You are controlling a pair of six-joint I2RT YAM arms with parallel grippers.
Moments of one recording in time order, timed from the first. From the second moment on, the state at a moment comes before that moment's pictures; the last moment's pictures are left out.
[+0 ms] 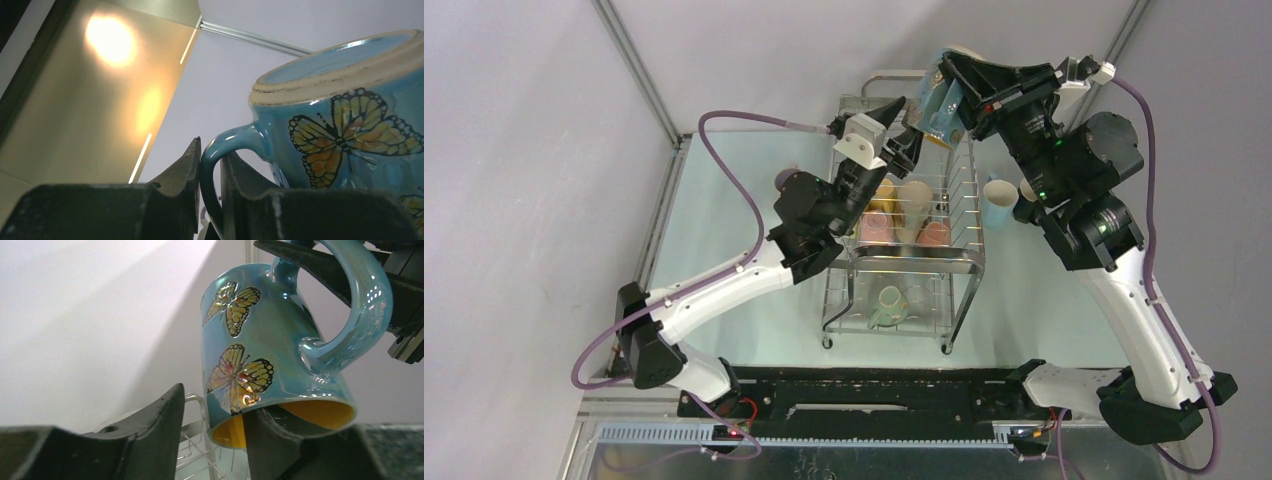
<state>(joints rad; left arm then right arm) -1.00 1.47 1.42 0.68 -0.26 0.25 0.58 1.19 1.70 -0.11 0.05 1.45</state>
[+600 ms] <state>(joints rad) -1.01 1.49 1.42 0.69 -0.29 0.28 0.58 1.17 1.64 -0.05 0.06 1.49</state>
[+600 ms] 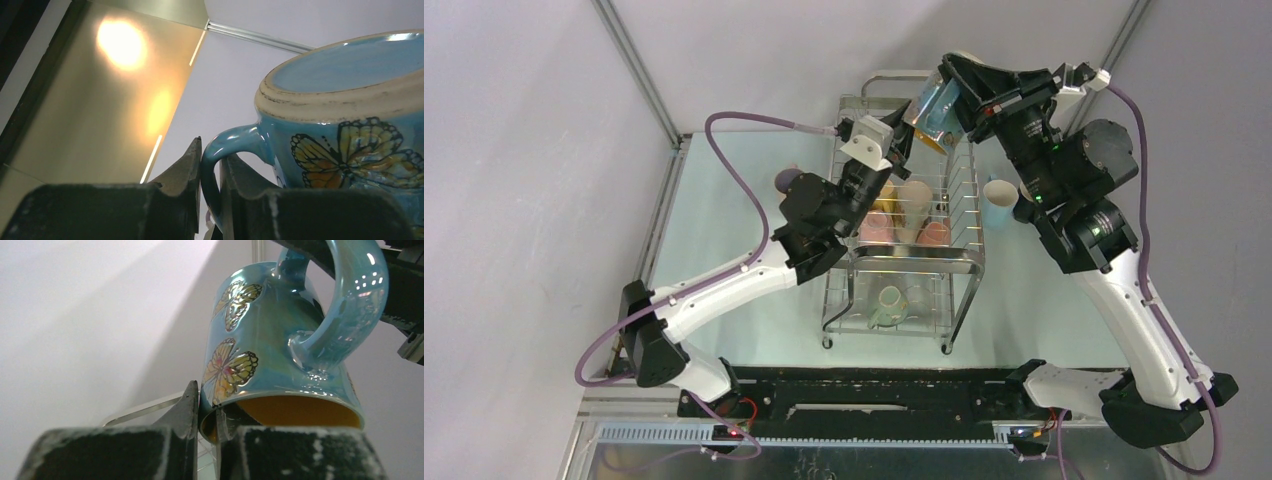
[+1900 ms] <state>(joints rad) -0.88 1.41 1.44 0.58 -0.41 -0.08 0.58 1.10 1.59 -0.04 0.02 1.34</state>
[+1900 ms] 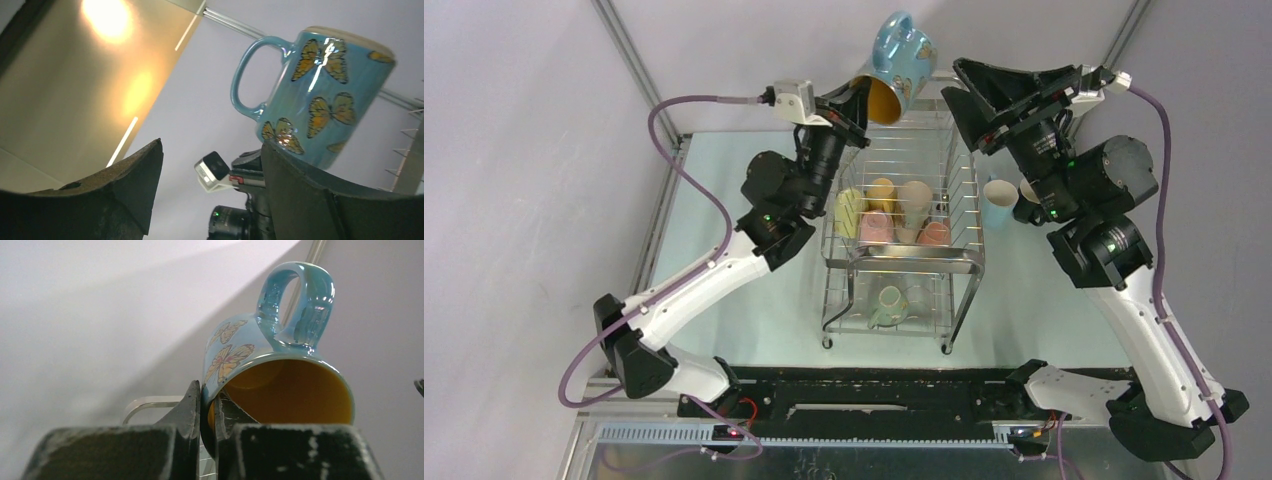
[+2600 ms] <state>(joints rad) -0.69 1.12 1.46 0.29 -0.49 -0.12 0.59 1.04 1.63 -0.38 0.05 0.92</state>
